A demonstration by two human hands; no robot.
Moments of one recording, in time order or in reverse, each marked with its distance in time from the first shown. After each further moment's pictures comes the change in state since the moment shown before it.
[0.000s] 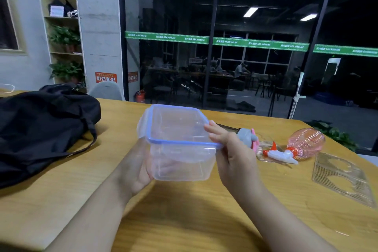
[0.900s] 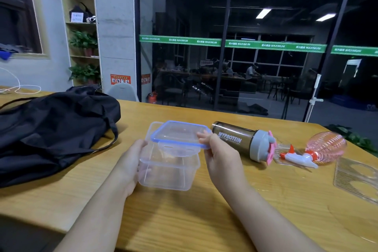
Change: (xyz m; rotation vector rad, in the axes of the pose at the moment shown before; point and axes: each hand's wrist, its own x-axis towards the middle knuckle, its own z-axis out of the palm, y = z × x) left_hand -0.008 0.005 -0.057 0.252 0.490 -0.083; right_hand -0.006 -0.008 0.056 -0.148 -0.110 0.128
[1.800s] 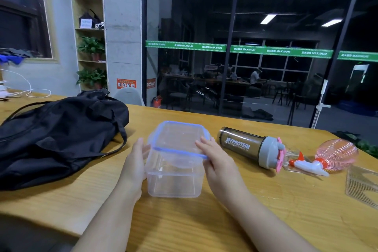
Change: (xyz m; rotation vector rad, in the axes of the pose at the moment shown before) left_hand -0.006 0.004 -0.004 -0.068 0.118 0.088; right_hand 0.001 -0.016 0.010 0.087 -0.334 0.261
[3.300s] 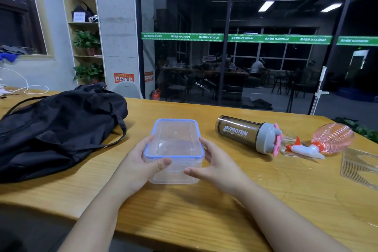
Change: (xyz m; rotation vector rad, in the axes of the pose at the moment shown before) left_hand -0.021 -0.006 -0.026 0.498 -0.293 0.299; right_hand -0.014 -0.002 -0.007 0.280 -0.279 0.242
